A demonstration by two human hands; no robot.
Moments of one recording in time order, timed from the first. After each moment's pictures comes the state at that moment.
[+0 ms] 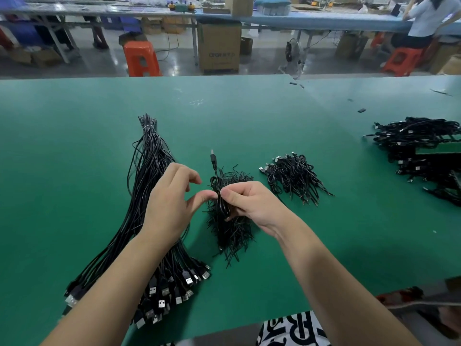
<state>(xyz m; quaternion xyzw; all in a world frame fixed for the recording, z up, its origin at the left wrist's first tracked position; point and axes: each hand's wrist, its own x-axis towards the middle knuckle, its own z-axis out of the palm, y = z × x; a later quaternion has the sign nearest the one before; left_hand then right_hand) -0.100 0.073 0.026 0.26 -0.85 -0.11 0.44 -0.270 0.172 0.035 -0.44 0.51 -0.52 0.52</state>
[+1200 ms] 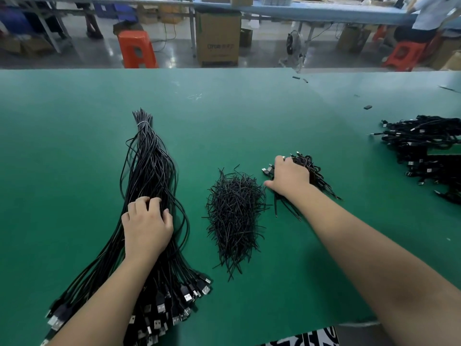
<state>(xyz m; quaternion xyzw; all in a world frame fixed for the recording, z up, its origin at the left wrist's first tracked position) -0.075 0.009 -0.105 0.55 -0.81 0.00 0.19 -0.413 0.090 -0.035 -0.44 0.90 0.07 0.01</state>
